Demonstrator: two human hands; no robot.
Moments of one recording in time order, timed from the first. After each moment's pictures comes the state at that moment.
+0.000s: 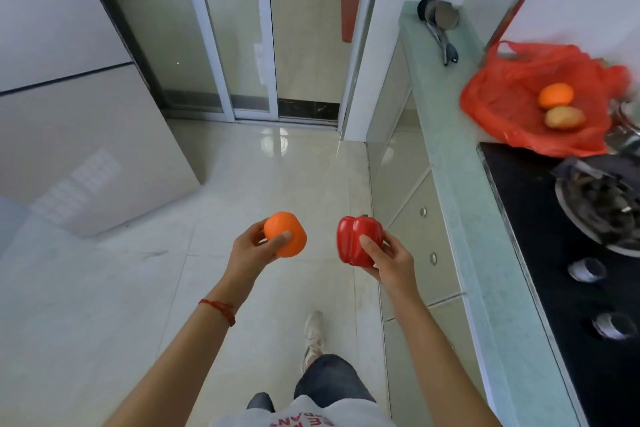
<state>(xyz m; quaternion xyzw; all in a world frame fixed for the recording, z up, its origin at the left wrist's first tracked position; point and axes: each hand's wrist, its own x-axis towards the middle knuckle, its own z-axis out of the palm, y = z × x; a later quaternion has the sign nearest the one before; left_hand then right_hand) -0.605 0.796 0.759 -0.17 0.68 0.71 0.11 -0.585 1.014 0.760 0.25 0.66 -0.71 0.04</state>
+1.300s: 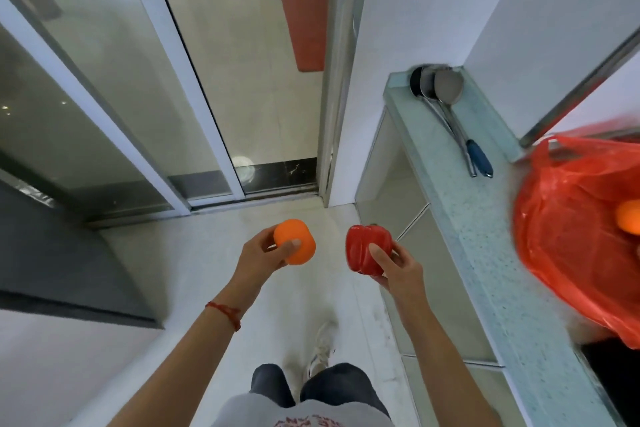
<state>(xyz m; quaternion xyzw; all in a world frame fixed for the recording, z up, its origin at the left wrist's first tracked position) -1.179 0.831 0.758 -0.09 0.72 0.65 0.22 -1.103 1.041 0.757 0.34 0.59 -0.73 -0.04</state>
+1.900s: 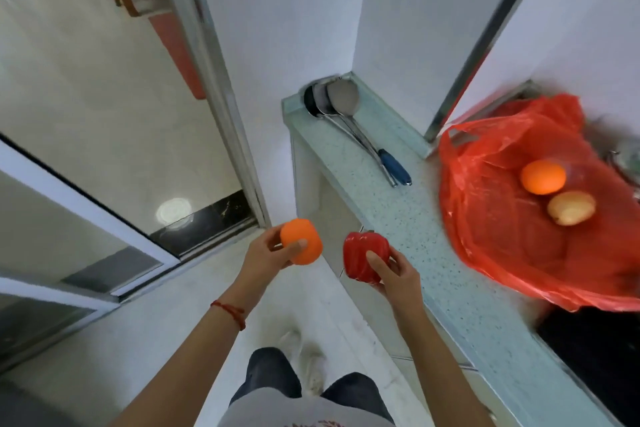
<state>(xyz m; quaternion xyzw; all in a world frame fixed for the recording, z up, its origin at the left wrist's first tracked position) -1.294 0.989 0.769 0.05 0.74 0.58 0.34 -1.145 1.137 0.761 0.44 0.54 -0.69 -0.16</state>
